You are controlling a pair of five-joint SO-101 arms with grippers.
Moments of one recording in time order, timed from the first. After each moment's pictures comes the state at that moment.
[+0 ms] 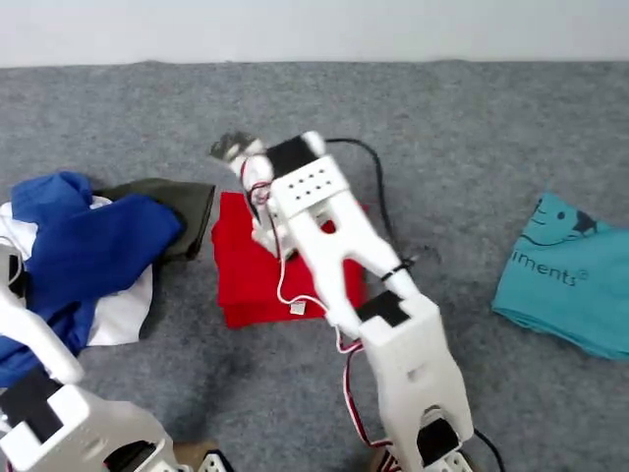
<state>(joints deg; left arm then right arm) -48.7 3.7 -1.0 98.0 -25.5 -35.8 38.9 -41.8 100.5 17.2</state>
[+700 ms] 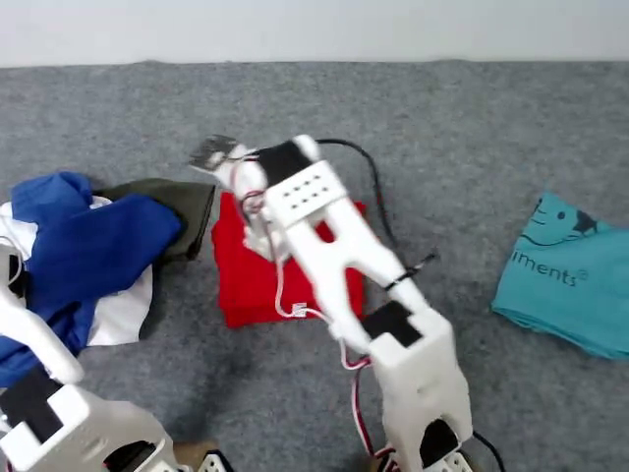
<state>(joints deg) -48.7 3.7 -1.0 98.0 -25.5 -35.5 28.0 -32.7 100.5 20.6</state>
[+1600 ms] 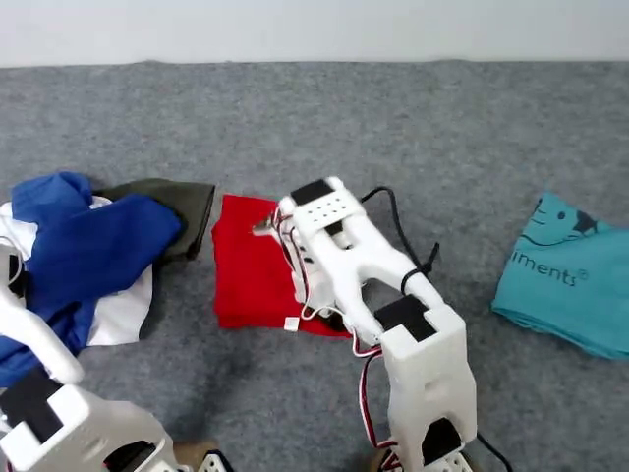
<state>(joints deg) -48.7 3.7 -1.0 98.0 -25.5 -31.2 28.0 -8.8 100.2 20.5</state>
